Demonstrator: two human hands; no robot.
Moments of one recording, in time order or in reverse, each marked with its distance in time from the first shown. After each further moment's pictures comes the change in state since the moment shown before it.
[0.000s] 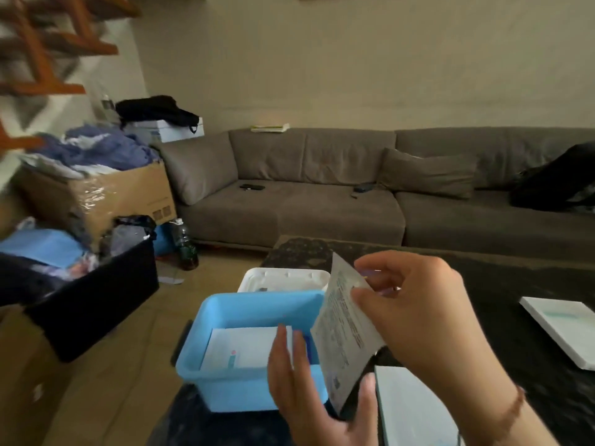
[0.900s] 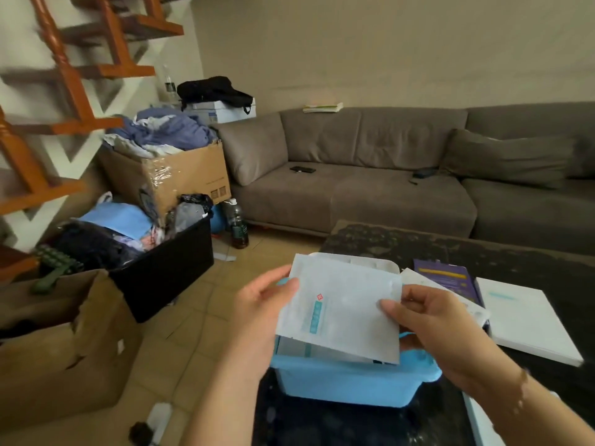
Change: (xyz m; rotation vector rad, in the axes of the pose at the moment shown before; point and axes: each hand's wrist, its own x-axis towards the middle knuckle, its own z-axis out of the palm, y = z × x) left_hand 0.132 -0.111 -0.079 -0.331 -0.488 -0.807; right_hand 0.035 0.037 0.104 0.447 -0.372 0.349
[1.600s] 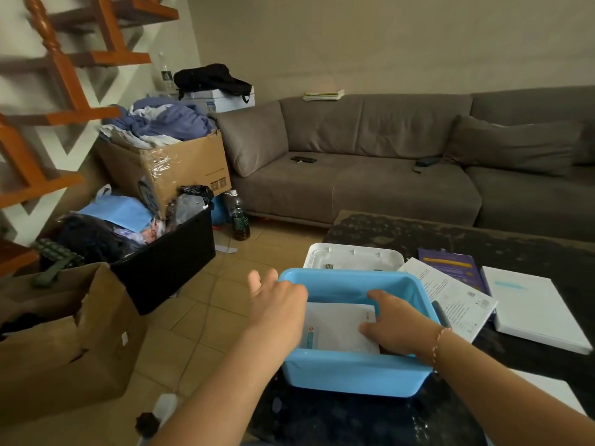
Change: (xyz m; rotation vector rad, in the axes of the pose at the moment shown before) left_hand 0.034 -0.021 0.010 1.850 -0.106 0.359; right_hand 0.048 0.023 0.035 -0.902 -0.206 0.054
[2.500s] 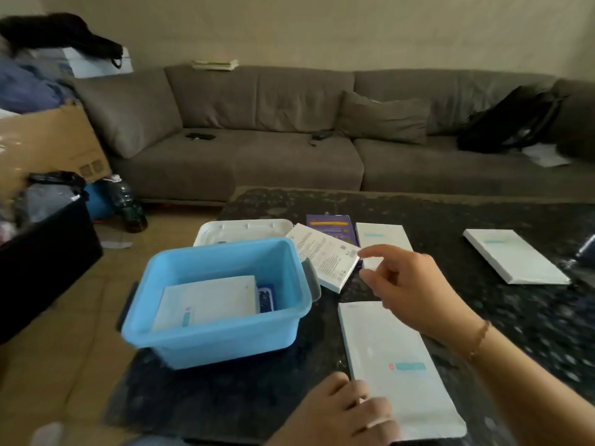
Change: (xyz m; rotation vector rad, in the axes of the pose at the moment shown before) left_hand -0.116 0.181 0.099 -0.431 0.518 1.199; right_hand -0.114 0.127 -0.051 0.189 0.586 -0.065
